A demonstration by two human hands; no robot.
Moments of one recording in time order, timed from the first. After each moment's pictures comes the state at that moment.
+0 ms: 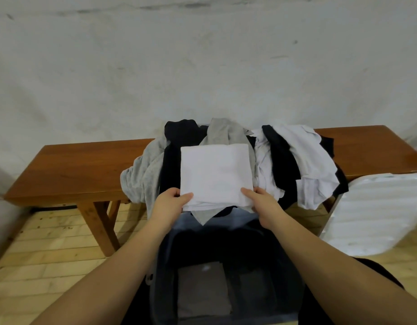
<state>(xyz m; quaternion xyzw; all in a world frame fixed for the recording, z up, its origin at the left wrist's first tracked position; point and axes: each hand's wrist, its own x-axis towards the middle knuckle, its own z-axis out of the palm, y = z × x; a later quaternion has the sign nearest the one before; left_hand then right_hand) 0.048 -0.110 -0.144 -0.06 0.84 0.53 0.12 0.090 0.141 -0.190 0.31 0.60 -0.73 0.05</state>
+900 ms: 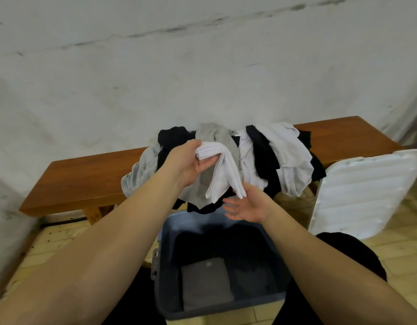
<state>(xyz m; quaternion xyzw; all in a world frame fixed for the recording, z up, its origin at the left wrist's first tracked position) 0.089 -0.022 0.004 -0.09 0.55 0.80 0.24 0.150 0.135 -0.139 0.27 0.35 -0.87 0.20</state>
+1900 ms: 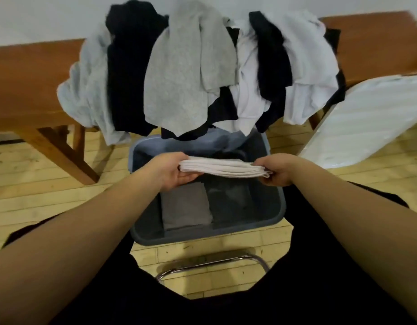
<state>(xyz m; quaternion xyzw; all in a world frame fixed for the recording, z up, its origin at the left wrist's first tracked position) 0.100 -0.054 -0.218 -0.28 0.62 0.60 0.42 0.173 0.208 -0.253 0.48 0.51 -0.64 0.33</state>
